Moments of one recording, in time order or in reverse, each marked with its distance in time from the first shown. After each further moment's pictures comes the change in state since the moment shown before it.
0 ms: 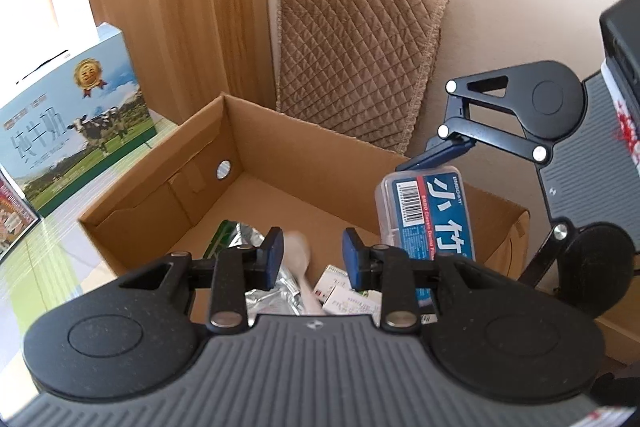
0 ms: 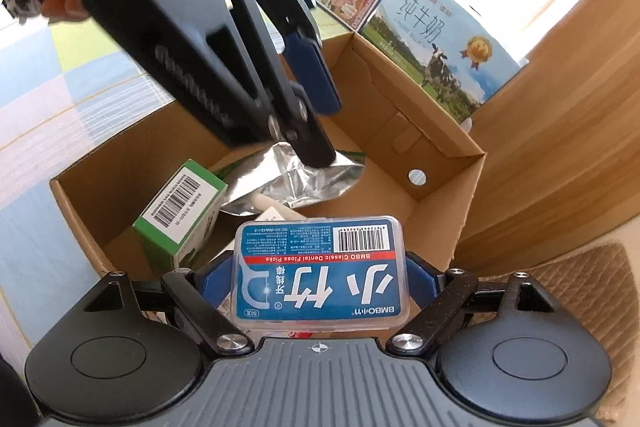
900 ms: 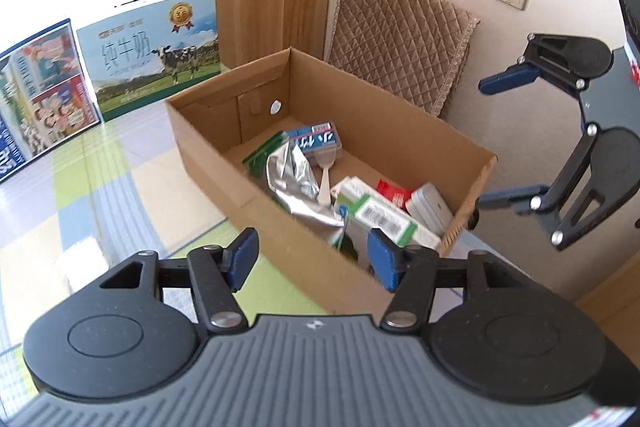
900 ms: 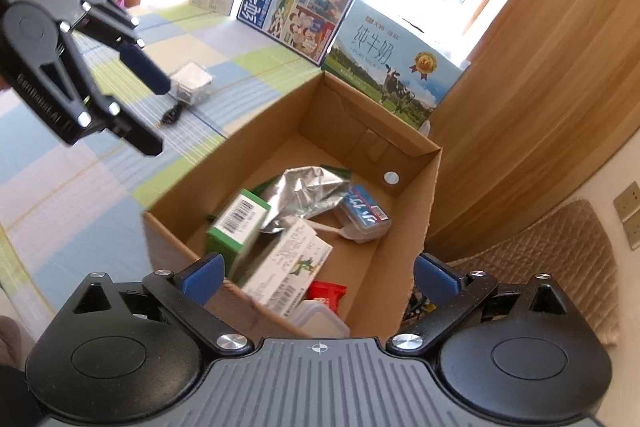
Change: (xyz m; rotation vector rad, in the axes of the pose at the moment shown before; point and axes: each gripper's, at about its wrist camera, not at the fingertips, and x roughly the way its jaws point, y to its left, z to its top) left arm -0.109 -0.007 -0.093 -0.204 -0.017 0.073; right arm -0.095 0.042 -0.003 0.184 -0.079 -0.080
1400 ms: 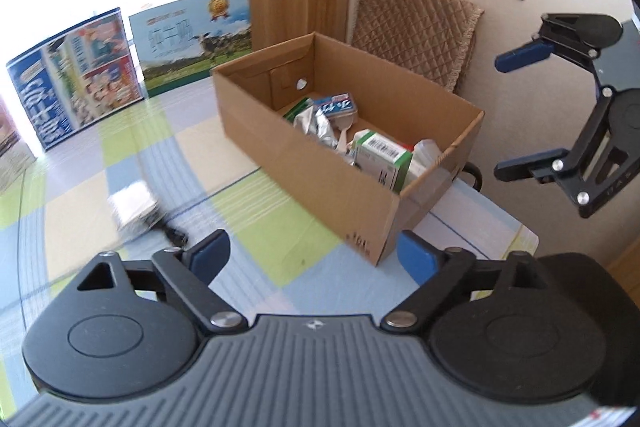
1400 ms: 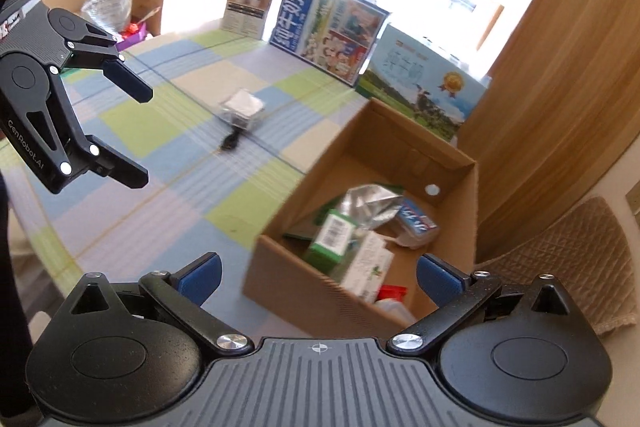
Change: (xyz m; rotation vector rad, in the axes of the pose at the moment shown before) left arm -0.073 -0.011 -0.065 -0.024 -0.005 0.085; right arm -0.046 0.067 0.014 0.036 -0.036 0.059
